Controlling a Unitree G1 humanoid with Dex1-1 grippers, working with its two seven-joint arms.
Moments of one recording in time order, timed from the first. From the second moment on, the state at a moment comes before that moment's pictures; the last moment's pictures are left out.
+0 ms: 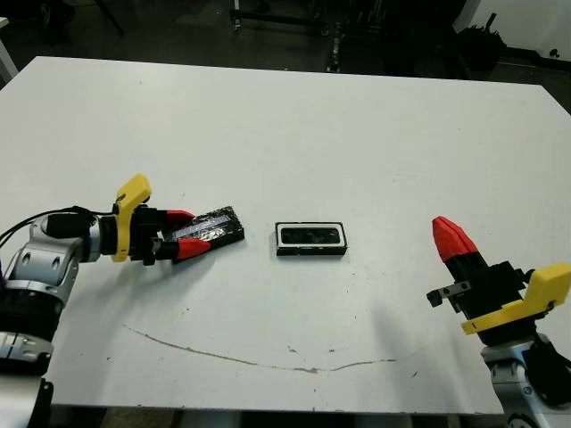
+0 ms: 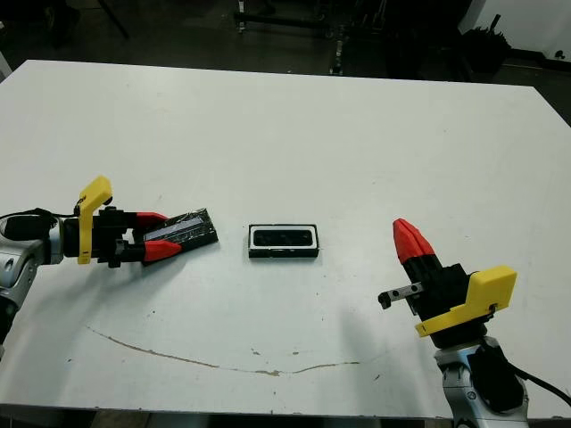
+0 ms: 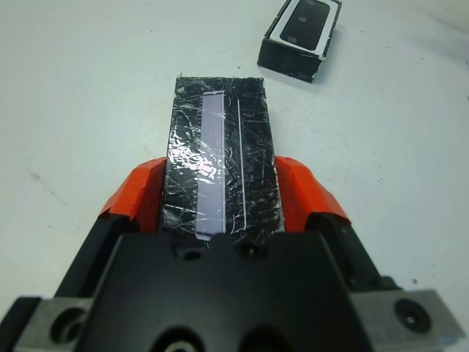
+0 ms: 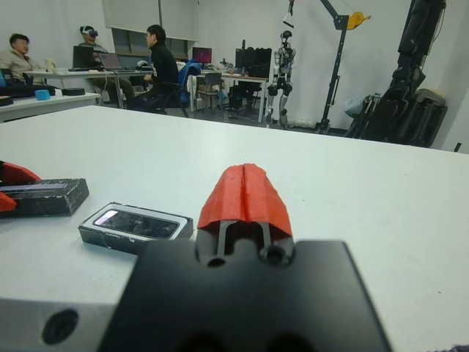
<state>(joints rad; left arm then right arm) -0.48 0.64 -0.07 0.49 -0.23 0.24 -1.23 0.29 -0.28 -0.12 -0.48 0.36 0.04 0.33</state>
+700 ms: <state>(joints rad) -0.61 0.47 -0.02 0.55 -0.33 0.17 -1.20 0.29 -0.28 -0.12 -0.47 0.36 0.04 0.33</state>
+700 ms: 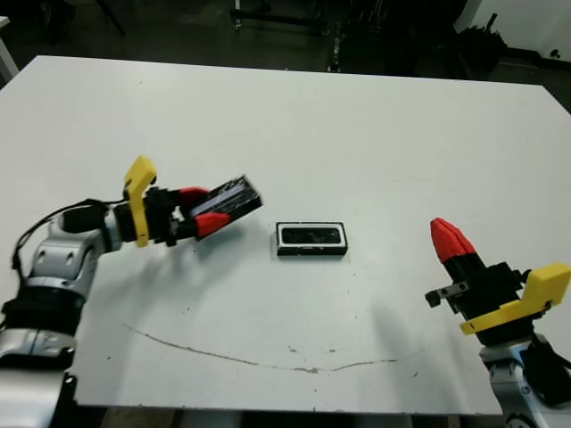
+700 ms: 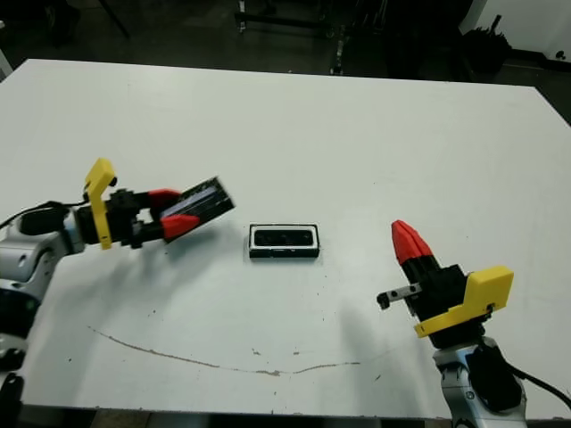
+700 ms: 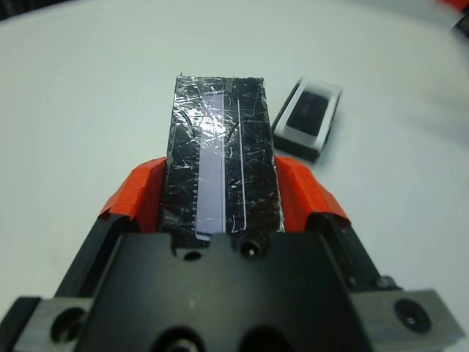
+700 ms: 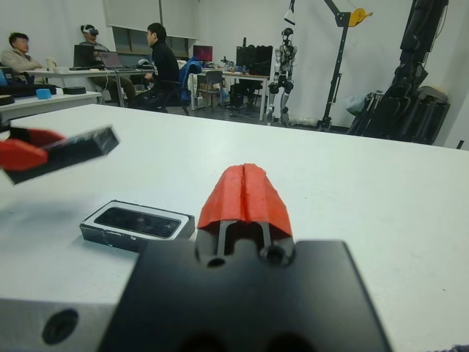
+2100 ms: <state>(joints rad) -0.83 0.33 -0.16 0.97 -0.15 0.05 -1.42 0.29 -0.28 -0.12 -0.47 0.36 0.04 0.33</state>
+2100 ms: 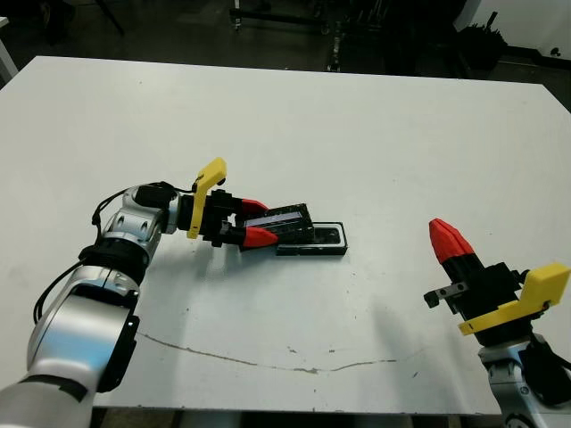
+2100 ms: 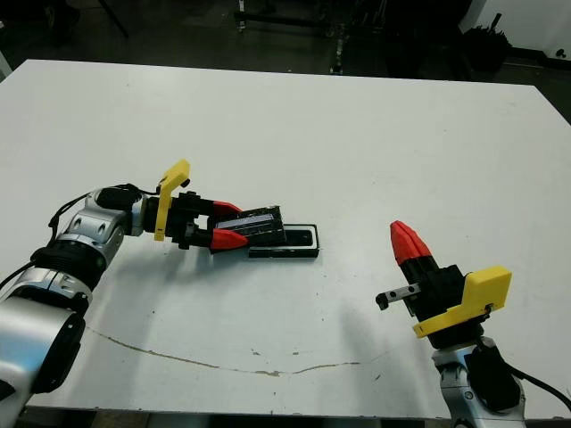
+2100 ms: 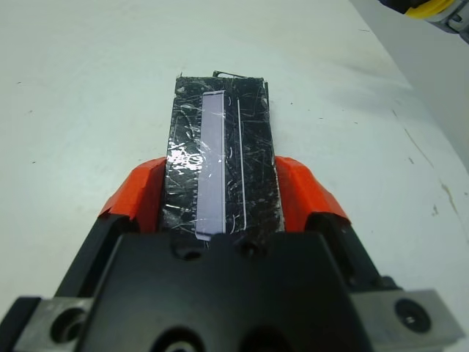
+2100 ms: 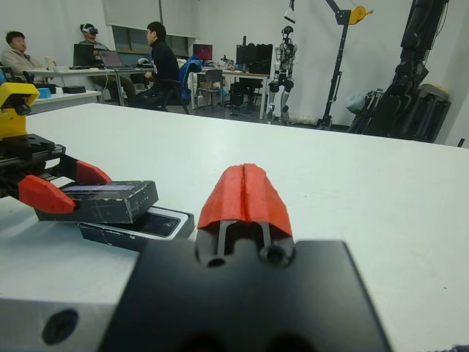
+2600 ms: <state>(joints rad) -0.83 0.31 -0.16 0.98 -0.13 0.03 -1.42 0.29 -0.28 -0.12 -0.47 0.36 0.04 0.33</state>
